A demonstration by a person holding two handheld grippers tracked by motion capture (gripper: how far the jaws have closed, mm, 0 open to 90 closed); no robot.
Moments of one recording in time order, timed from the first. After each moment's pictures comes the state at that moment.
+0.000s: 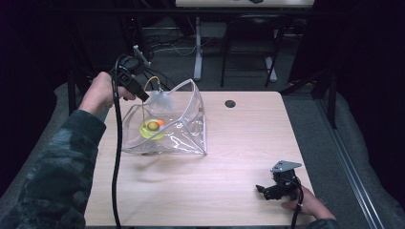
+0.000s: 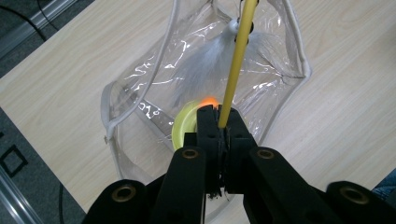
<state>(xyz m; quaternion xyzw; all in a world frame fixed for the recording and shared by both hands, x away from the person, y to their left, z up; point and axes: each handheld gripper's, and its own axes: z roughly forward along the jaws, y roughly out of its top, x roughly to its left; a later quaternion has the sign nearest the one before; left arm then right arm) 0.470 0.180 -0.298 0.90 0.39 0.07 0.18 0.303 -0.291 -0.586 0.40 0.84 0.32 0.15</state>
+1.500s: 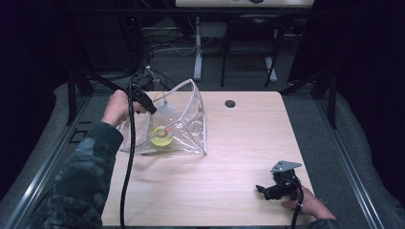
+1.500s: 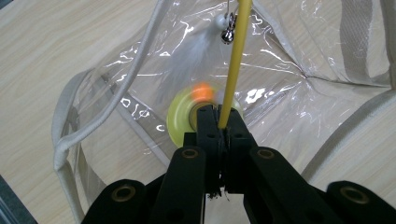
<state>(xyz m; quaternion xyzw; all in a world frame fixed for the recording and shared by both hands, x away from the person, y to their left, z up) 0.493 0.172 -0.369 0.89 0.42 0.06 0.17 0.303 -0.291 -0.586 0.40 0.84 0.32 0.15</state>
